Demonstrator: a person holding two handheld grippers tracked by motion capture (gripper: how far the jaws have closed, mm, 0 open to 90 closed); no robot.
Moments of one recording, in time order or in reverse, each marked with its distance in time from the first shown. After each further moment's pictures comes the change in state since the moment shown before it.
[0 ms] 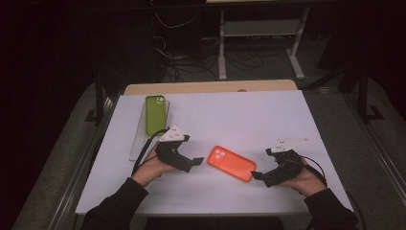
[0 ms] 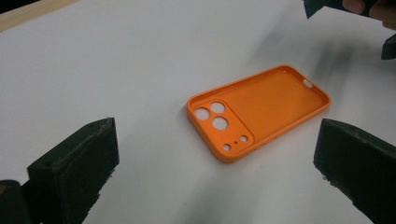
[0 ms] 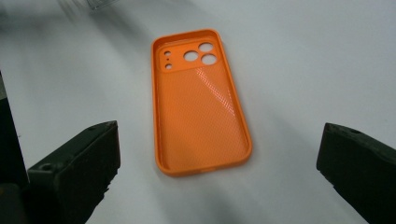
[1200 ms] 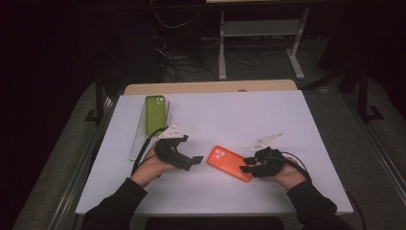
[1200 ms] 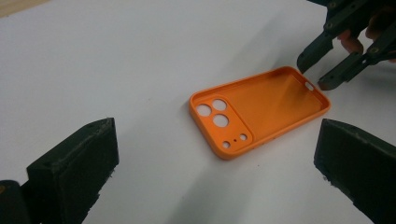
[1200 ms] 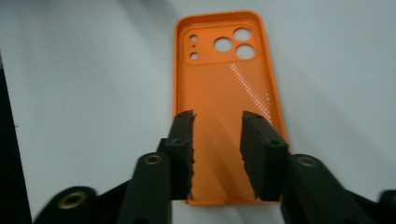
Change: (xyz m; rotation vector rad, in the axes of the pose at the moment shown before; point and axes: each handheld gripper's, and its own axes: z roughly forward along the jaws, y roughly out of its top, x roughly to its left) left arm -0.001 0.005 -0.004 0.024 0.015 -0.067; right arm 0.010 0.019 0.034 0.136 0.064 -0.067
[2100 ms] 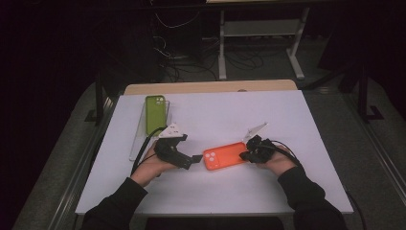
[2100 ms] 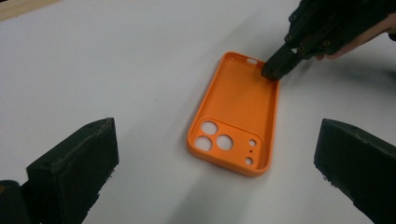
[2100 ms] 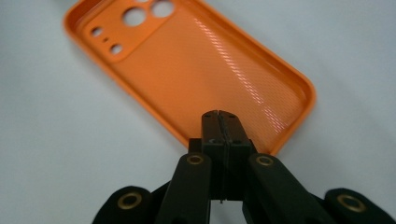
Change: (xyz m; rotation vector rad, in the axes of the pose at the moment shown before) left arm 0.003 0.000 0.000 -0.001 0.011 0.004; right arm -0.028 0.021 0.035 0.142 -0.051 -0.021
